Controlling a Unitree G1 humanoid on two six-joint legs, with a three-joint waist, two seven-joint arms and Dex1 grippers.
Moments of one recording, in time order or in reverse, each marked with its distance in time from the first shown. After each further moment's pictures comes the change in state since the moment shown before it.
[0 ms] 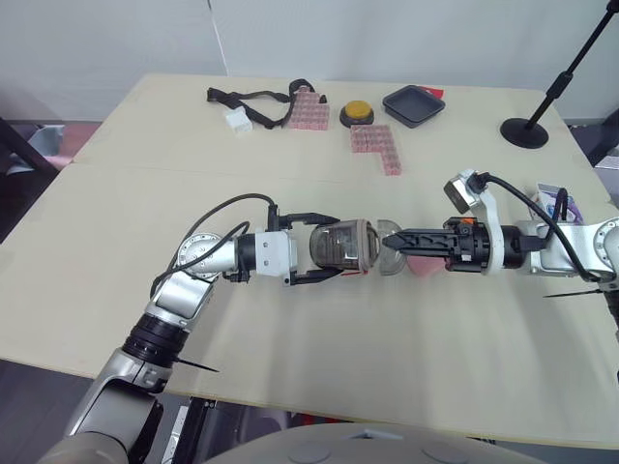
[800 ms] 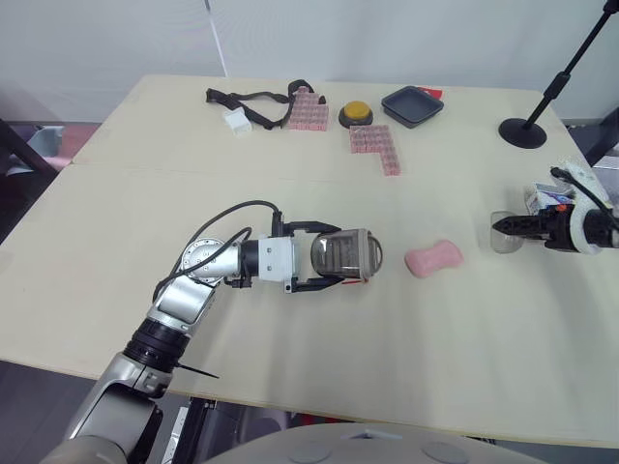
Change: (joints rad) left arm 0.019 -0.004 -0.020 -0.001 0.004 0.019 -0.014; right arm -0.135 -0.188 -0.033 0.383 -0.899 0.003 0.157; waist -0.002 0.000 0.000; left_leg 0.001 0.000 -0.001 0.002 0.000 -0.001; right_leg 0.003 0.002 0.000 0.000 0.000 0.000
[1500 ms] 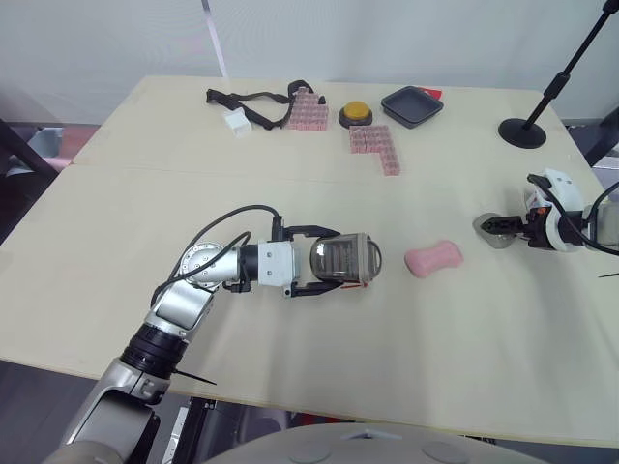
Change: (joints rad) left arm 0.027 0.008 0.000 -0.031 0.012 0.018 0.007; right arm -0.068 0.160 -0.045 0.092 -0.352 -0.021 0.087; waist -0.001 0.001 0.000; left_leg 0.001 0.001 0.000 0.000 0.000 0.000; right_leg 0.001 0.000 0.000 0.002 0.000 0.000
